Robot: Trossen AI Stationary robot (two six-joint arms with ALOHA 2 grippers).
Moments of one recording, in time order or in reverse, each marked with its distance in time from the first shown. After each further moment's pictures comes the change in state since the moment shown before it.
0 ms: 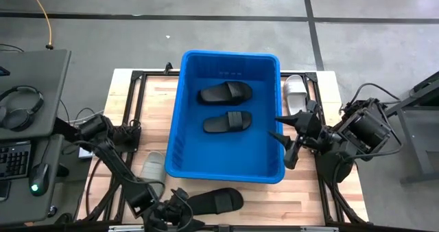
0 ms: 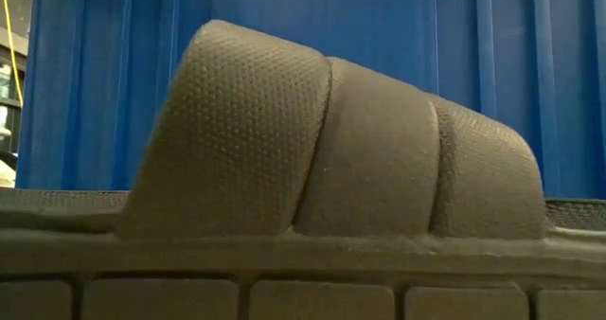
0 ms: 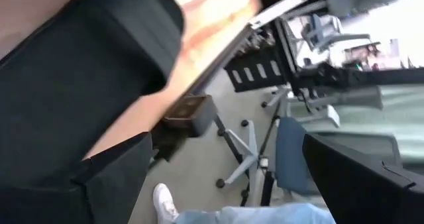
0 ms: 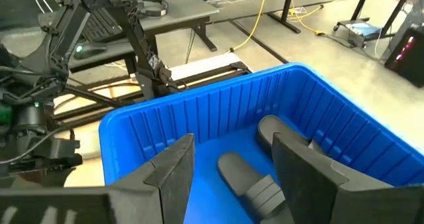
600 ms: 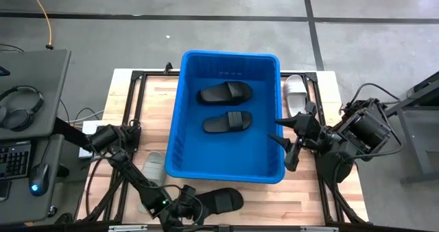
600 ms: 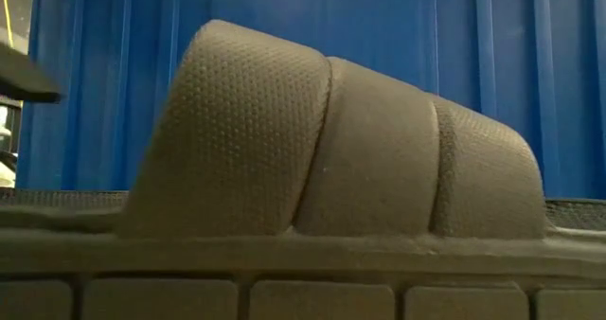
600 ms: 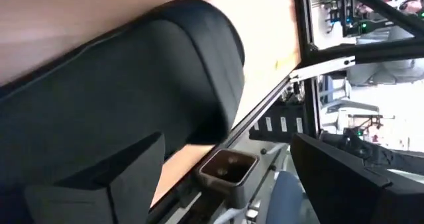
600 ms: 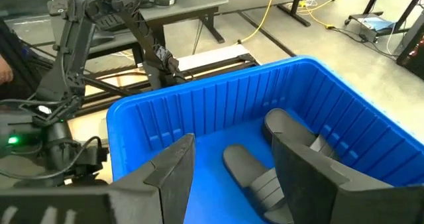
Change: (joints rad) left arm 0.072 0.159 -0.001 0.069 -0.076 -0.249; right arm 0.000 0.000 0.000 -0.001 -0.048 -0.010
